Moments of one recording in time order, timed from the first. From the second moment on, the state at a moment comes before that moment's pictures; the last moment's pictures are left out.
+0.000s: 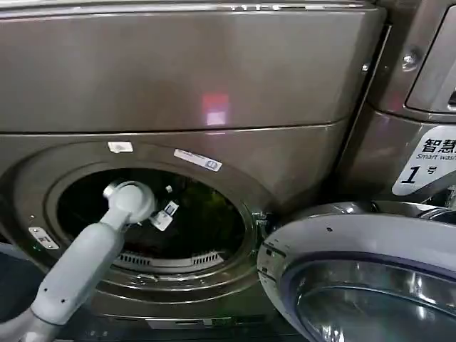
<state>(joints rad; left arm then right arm) 0.43 -1.03 0.09 -1.55 1.27 -0.09 1.35 -1.46 1.04 2.34 2.01 0.42 -0.20 -0.27</state>
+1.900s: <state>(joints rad) 0.60 -0.94 -0.06 -1.54 1.22 -0.03 1.35 -1.46 1.03 2.31 2.04 0.43 -0.20 -0.27</state>
